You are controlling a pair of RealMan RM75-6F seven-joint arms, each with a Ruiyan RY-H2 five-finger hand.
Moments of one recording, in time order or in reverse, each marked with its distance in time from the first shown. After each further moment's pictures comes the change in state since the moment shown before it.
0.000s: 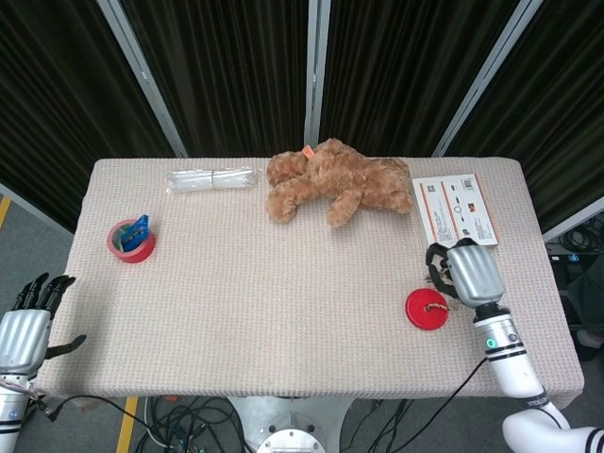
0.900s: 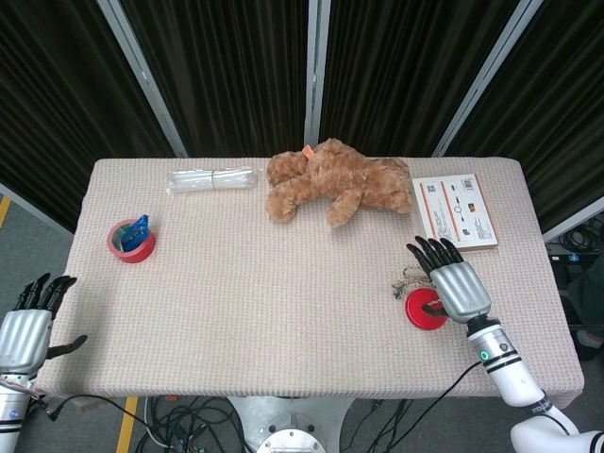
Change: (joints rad) left arm -0.002 -0.002 0.000 0.006 0.002 -0.002 -0.008; right arm 0.005 0.041 -0.106 0.034 -0.077 -0.069 -0.017
